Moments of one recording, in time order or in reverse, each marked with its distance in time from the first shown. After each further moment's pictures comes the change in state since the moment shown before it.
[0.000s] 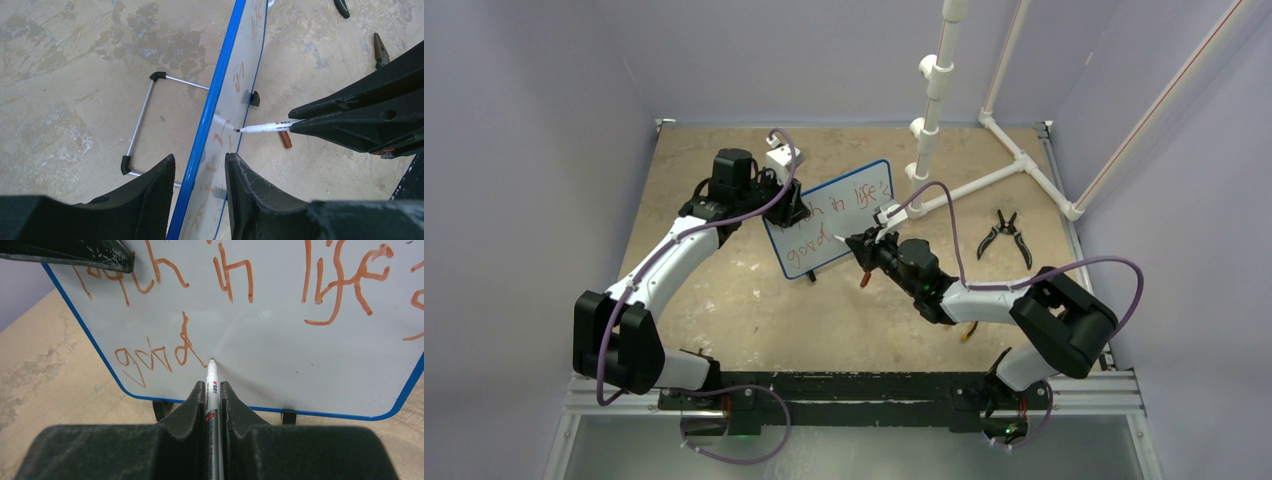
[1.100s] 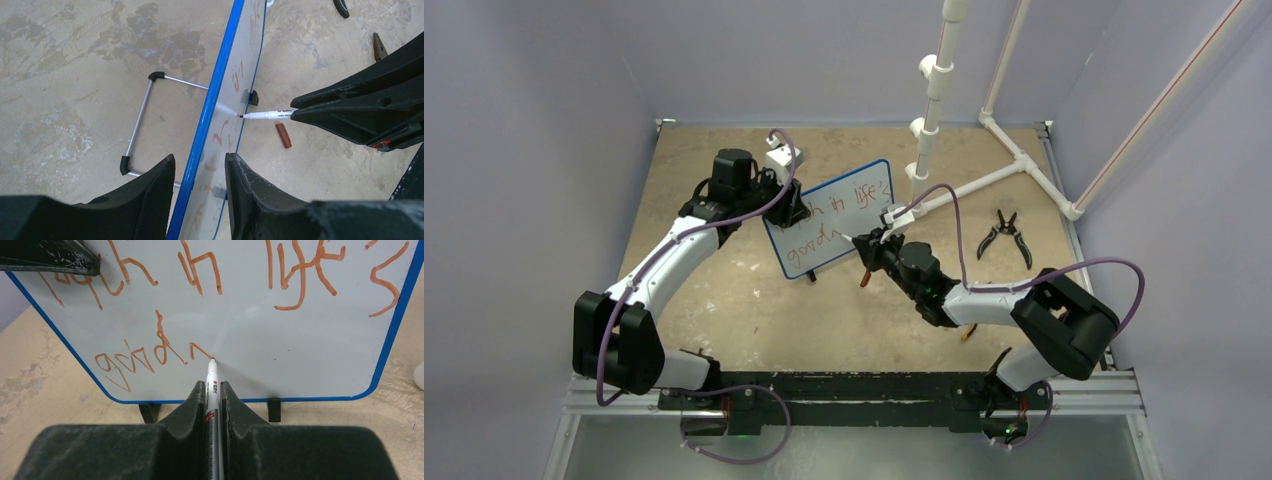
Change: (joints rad) left arm 0.000 -0.002 -0.001 0.000 0.000 0.000; right arm 0.004 -0.013 -0.024 -0.002 0.094 0.037
